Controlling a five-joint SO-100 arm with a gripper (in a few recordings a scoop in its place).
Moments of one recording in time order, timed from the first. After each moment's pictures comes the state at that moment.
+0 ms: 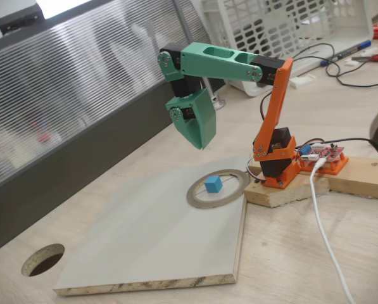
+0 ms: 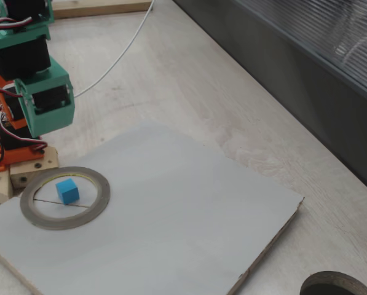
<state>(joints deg) 18.7 114.1 94.6 114.0 101.7</state>
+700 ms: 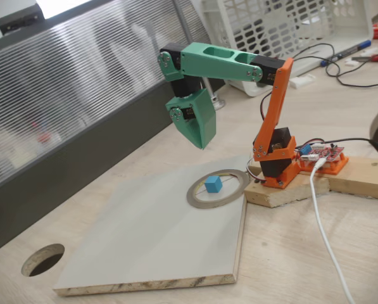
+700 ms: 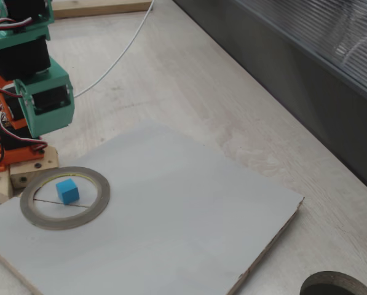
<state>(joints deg) 18.7 114.1 94.6 114.1 101.6</state>
